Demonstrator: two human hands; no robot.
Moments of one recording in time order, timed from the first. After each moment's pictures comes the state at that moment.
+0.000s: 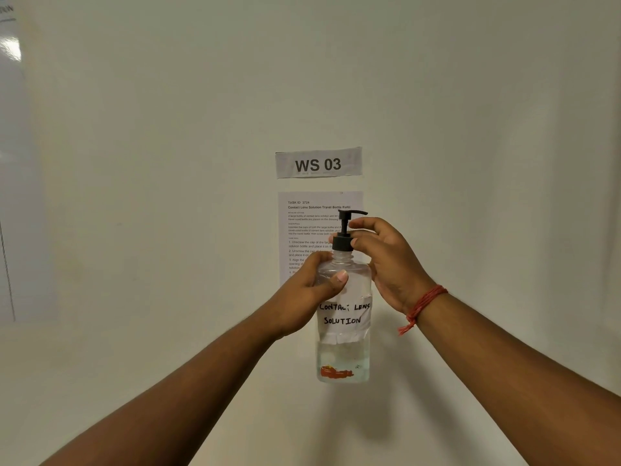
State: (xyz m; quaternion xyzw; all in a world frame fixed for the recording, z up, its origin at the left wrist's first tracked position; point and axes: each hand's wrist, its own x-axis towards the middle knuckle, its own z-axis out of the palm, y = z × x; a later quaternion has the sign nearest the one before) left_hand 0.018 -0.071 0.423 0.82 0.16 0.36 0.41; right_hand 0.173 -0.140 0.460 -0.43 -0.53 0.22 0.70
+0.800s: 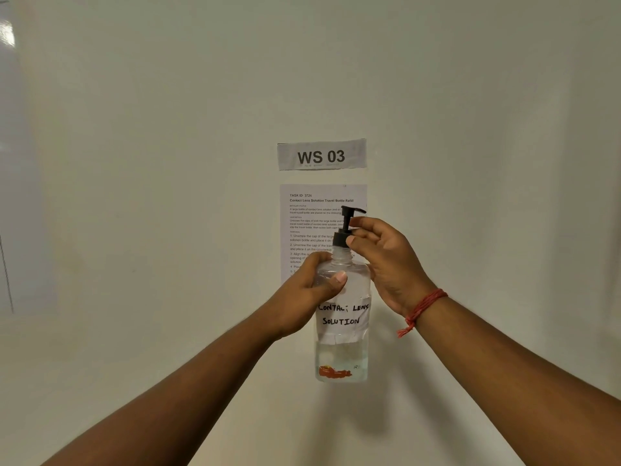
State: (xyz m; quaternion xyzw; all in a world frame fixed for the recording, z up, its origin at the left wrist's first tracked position) left_hand 0.019 -0.058 0.410 0.81 0.17 0.36 0.42; right_hand 0.170 -0.135 0.450 -0.41 -0.54 0.21 0.70
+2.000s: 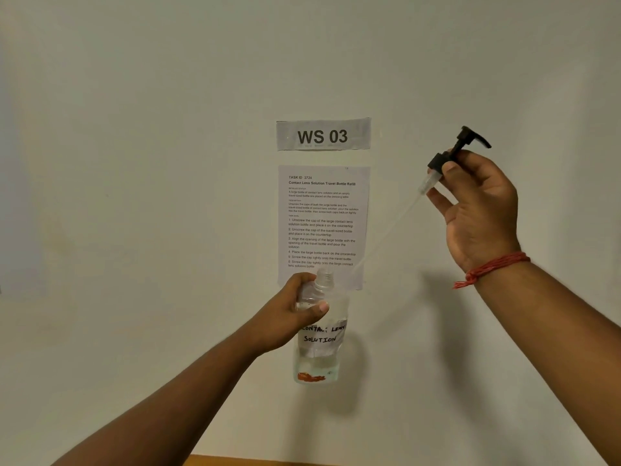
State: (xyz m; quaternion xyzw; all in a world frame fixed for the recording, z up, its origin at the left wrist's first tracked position) left_hand 0.006 -0.014 0.347 0.83 0.22 0.33 0.40; right_hand 0.224 -0.172 0.491 -0.35 -0.43 0.04 0.83
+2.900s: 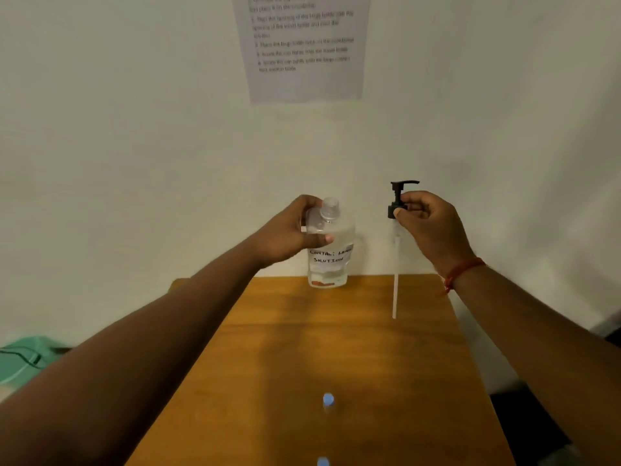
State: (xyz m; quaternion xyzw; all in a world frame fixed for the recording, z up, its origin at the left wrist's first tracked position) left_hand 0.024 -0.015 0.198 0.82 0.29 0.18 0.47; right_hand 0.243 -0.160 0.186 -0.69 -0.41 0.14 0.58
